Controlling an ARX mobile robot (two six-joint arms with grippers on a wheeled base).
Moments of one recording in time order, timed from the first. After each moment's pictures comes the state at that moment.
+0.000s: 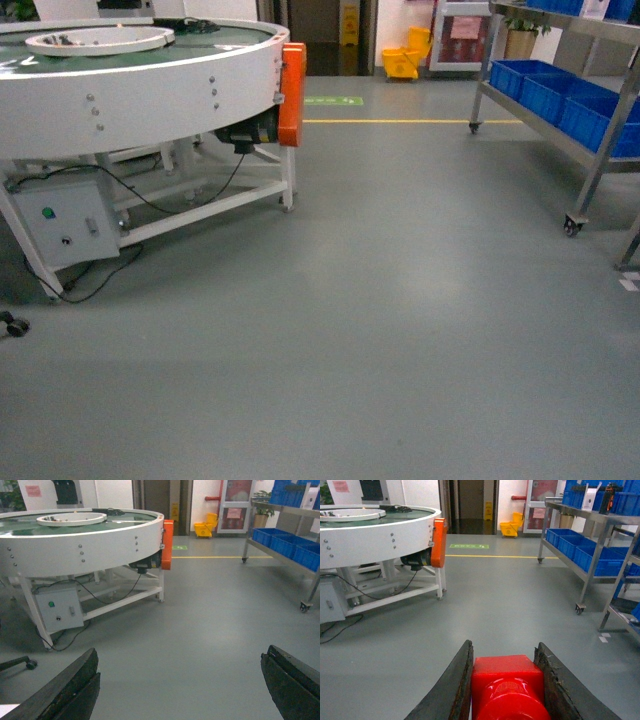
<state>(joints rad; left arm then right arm) 0.00 0.01 0.02 0.00 0.00 0.00 0.00 0.00 0.01 -0.01 0.00 0.01</state>
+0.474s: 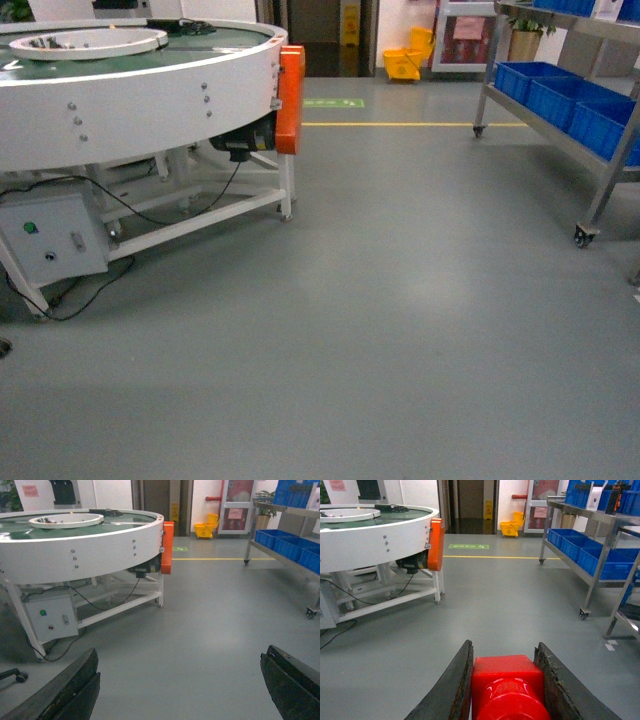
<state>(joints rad) 0.00 0.01 0.02 0.00 0.00 0.00 0.00 0.00 0.01 -0.01 0.00 0.01</state>
